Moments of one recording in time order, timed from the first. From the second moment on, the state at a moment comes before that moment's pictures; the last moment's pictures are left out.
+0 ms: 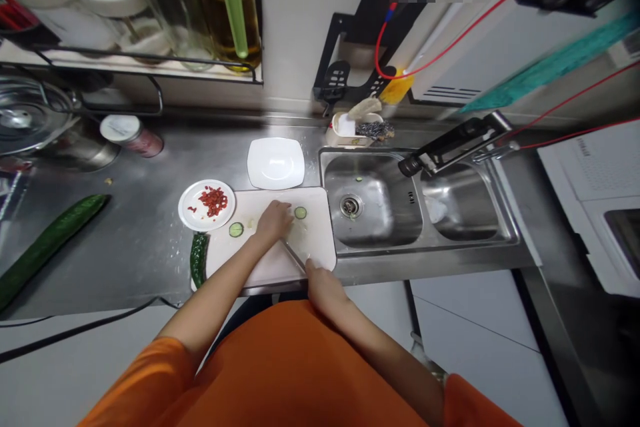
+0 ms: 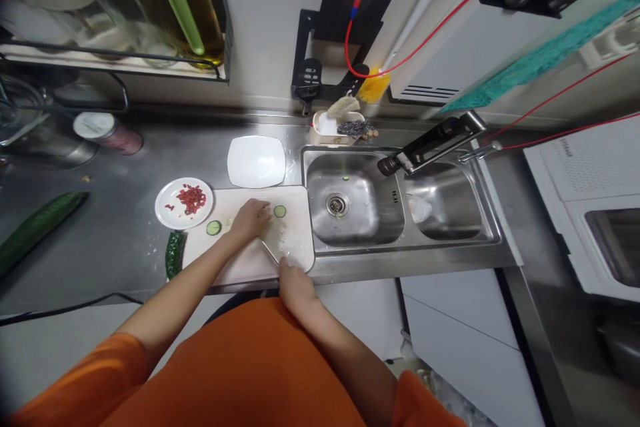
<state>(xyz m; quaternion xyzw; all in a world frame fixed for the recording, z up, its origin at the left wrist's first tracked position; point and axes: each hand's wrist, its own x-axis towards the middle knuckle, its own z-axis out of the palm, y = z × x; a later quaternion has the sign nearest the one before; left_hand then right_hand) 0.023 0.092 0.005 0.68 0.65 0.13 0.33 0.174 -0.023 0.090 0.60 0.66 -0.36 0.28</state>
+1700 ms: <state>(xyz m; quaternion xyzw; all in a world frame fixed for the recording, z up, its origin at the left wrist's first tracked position) -0.023 0.034 -0.010 0.72 0.65 0.13 0.21 0.153 -0.006 0.089 0.60 0.68 -0.33 0.24</state>
